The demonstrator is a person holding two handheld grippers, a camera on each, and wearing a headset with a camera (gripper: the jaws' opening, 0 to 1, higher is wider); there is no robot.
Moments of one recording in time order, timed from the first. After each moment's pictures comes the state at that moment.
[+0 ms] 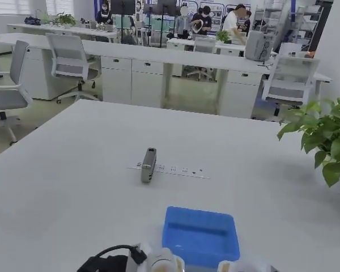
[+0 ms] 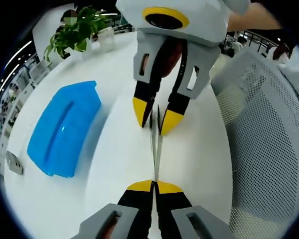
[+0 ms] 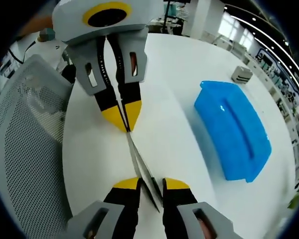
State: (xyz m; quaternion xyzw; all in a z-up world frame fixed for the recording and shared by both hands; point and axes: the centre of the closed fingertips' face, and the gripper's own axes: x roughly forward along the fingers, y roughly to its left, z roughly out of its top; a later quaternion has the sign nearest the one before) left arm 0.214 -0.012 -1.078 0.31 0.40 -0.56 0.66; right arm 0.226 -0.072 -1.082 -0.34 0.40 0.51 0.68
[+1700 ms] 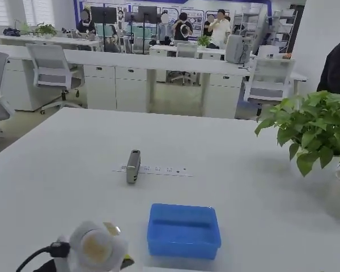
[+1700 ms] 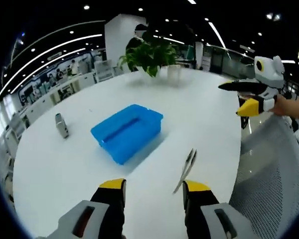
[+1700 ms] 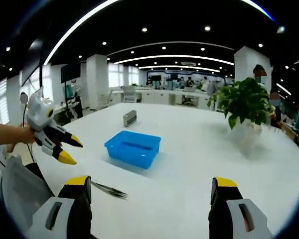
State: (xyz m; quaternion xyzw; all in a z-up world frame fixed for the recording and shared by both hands) left arm 0.236 0.032 -0.979 0.14 0.30 -0.35 0.88; right arm 0.220 -0.189 -0.952 -0.06 0.22 0.21 0.95
